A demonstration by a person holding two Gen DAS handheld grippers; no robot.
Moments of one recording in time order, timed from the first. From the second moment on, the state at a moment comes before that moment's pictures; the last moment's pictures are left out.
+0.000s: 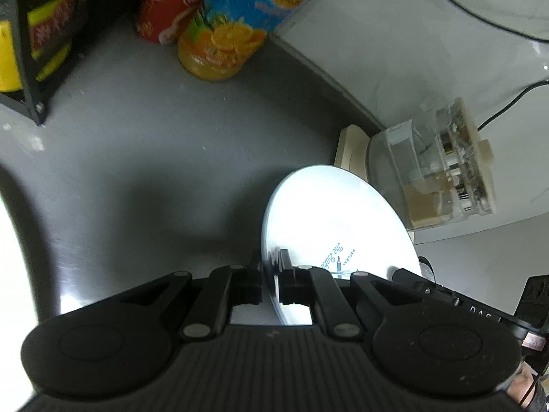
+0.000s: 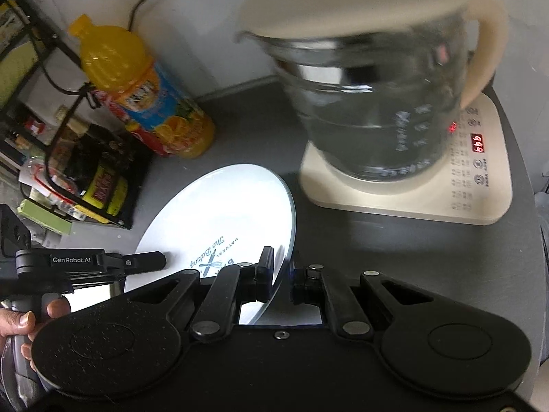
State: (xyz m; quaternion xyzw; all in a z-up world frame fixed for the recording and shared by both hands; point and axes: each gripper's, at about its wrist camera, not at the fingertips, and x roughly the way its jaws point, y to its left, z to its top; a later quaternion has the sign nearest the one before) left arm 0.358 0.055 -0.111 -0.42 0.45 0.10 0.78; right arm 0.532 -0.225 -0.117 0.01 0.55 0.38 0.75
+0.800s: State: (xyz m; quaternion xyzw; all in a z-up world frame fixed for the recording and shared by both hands) left arm 0.237 0.170 -0.086 -0.42 0.44 0.13 0.78; right arm 0.416 -0.112 -0.101 0.04 0.54 0.42 0.73
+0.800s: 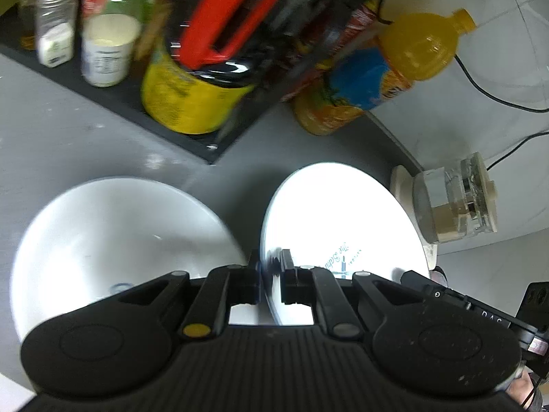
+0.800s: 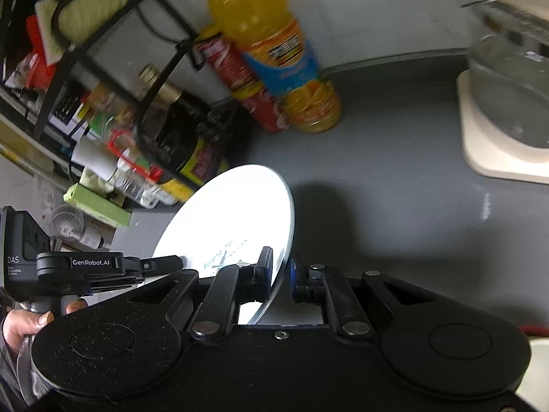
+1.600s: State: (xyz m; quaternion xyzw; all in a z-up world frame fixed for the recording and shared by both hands) left arm 0.160 0.220 -0.116 -0.42 0.47 0.14 0.76; right arm 0.329 -0.056 -0.124 0.01 0.55 0.42 0.72
